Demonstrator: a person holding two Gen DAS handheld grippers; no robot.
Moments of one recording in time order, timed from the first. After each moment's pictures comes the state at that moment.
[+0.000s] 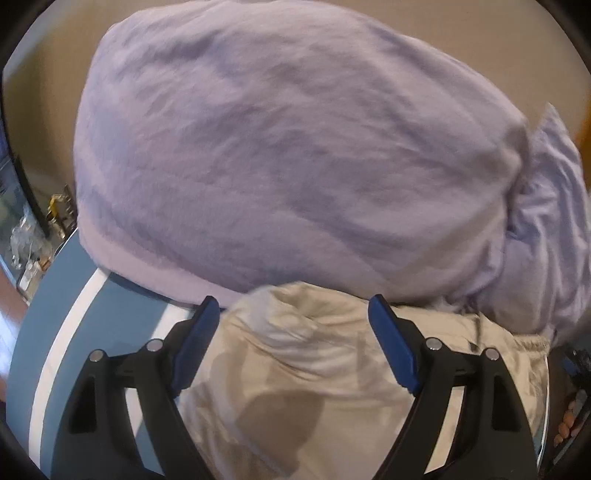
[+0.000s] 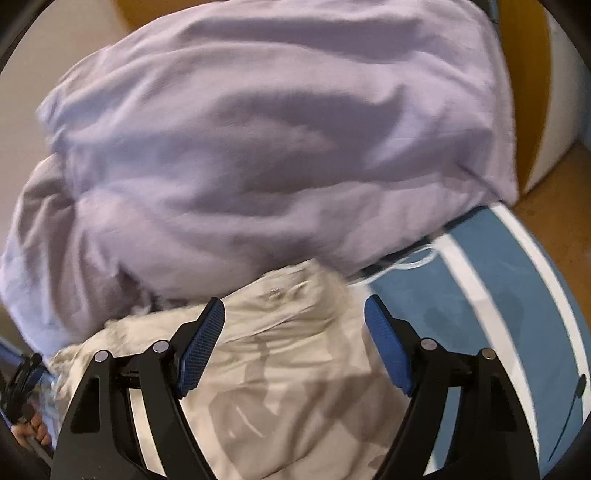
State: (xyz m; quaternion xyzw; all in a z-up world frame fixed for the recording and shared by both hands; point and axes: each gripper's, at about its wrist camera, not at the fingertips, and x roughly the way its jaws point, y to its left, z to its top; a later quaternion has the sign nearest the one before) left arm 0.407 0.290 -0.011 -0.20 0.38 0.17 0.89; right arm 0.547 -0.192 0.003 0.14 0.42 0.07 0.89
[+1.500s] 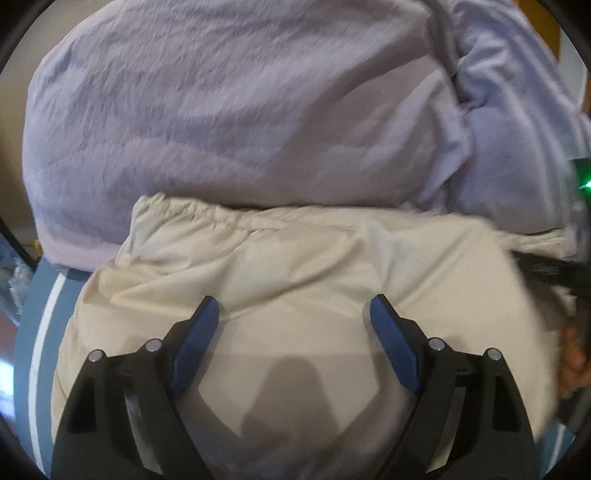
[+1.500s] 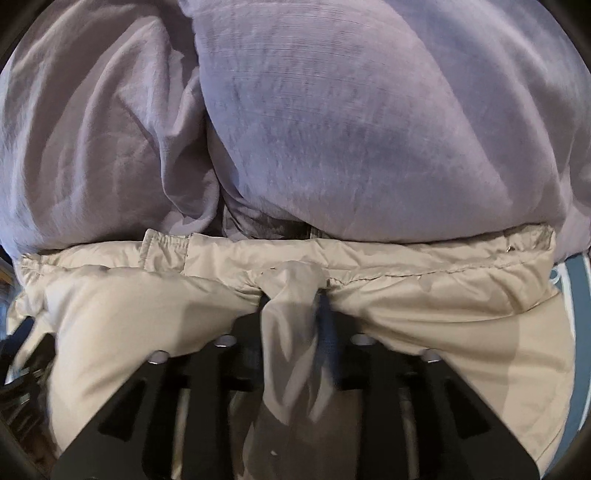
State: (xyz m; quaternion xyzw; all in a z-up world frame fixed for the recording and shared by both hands) left arm 0.440 0.177 -0.085 -0.07 0.44 0.15 0.88; right arm 0.577 -0.033 -0.062 0.00 0.50 0.14 0.85
